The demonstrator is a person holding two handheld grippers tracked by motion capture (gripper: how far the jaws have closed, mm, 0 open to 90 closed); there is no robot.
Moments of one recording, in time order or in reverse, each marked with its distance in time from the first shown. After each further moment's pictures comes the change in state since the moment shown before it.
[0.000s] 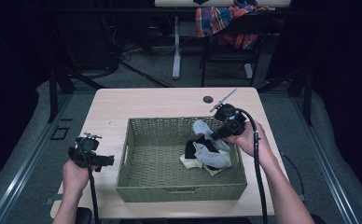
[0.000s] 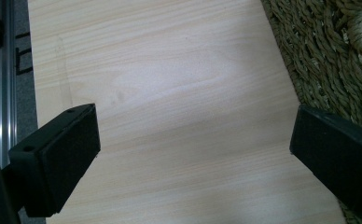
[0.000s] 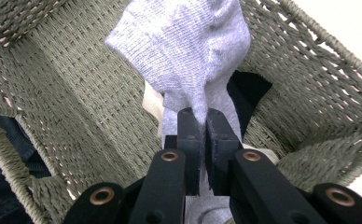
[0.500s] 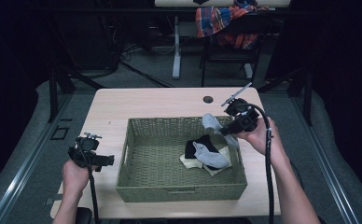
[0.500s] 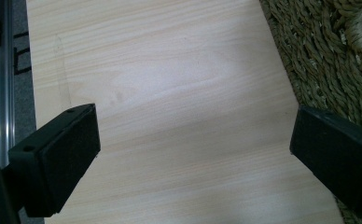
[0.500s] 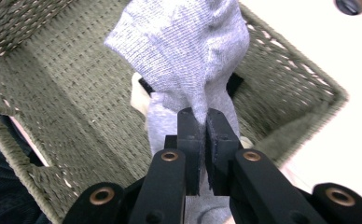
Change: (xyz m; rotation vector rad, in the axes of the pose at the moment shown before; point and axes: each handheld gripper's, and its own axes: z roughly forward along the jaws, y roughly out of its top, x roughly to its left) left arm 0.000 0.000 0.000 -0.002 -0.008 -0.006; right arm -0.010 -0.010 -0.033 -0.029 -0.051 0.024
